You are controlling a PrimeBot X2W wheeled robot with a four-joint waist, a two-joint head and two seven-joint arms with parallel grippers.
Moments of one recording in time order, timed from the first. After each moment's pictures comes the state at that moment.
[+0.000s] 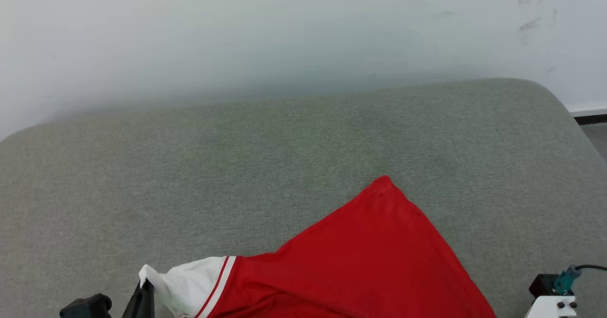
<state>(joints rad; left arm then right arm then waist) 0.14 0.48 -0.38 0.03 -0.84 0.33 -0.21 0.07 -0.32 0.01 0.17 0.47 0.13 1.08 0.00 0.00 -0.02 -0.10</state>
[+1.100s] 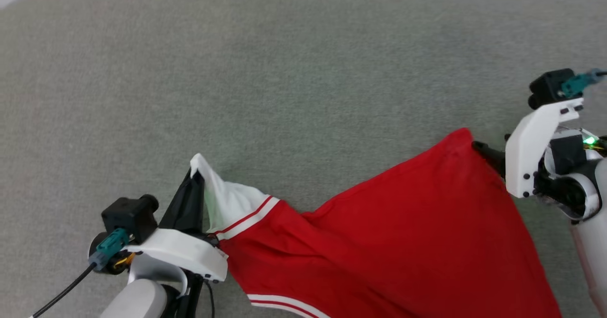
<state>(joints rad) -0.19 0.45 -0.48 -0.03 -0.71 0.28 -0.18 -0.55 -0.35 0.15 0.29 0.47 0.13 0.76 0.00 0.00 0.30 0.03</state>
